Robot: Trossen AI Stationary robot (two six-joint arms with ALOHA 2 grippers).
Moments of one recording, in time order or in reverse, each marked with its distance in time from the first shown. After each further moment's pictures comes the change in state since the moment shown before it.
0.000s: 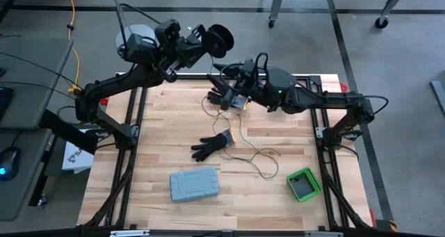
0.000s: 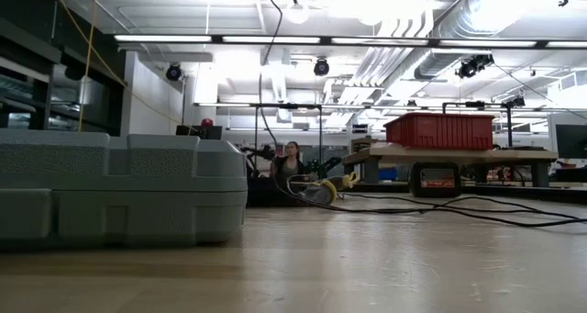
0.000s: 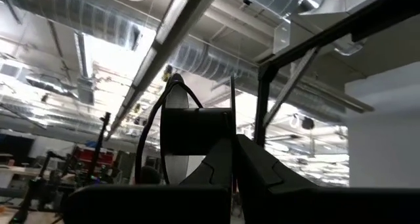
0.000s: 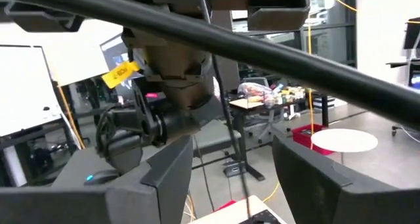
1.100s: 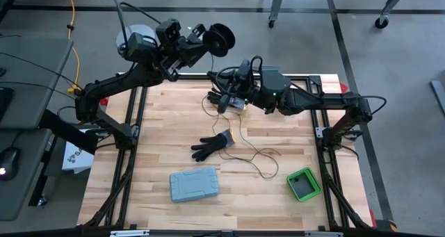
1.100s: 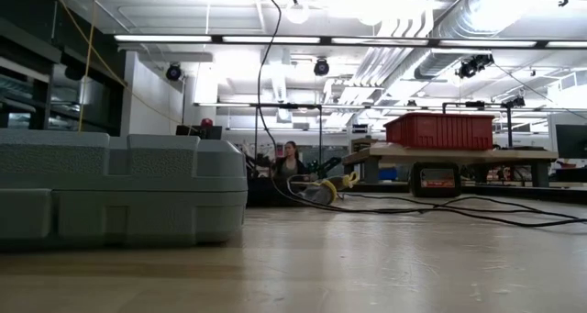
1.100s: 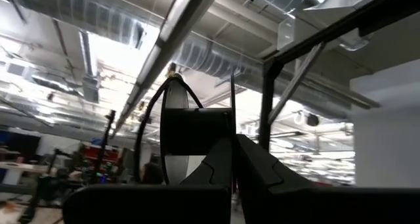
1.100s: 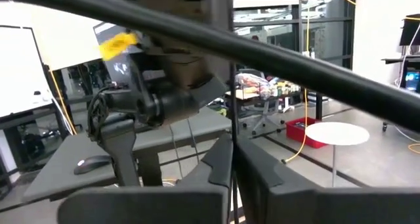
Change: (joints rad) left arm 0.021 0.000 0.000 -0.017 -0.008 0.020; right arm 0.020 0.023 0.000 -0.021 0.022 -0.020
